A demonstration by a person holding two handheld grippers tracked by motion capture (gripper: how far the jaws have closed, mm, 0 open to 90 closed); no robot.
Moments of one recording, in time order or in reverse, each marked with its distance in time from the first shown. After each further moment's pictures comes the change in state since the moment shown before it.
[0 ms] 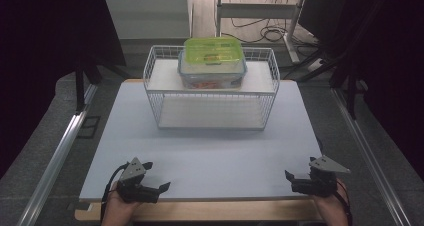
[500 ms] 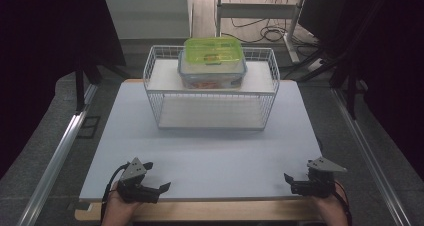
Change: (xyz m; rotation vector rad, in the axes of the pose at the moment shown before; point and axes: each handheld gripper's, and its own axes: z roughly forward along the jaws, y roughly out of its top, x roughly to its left) left arm 0.000 0.000 0.001 0.007 -0.007 0.001; right arm -0.003 -0.010 0.010 0.060 0.028 0.016
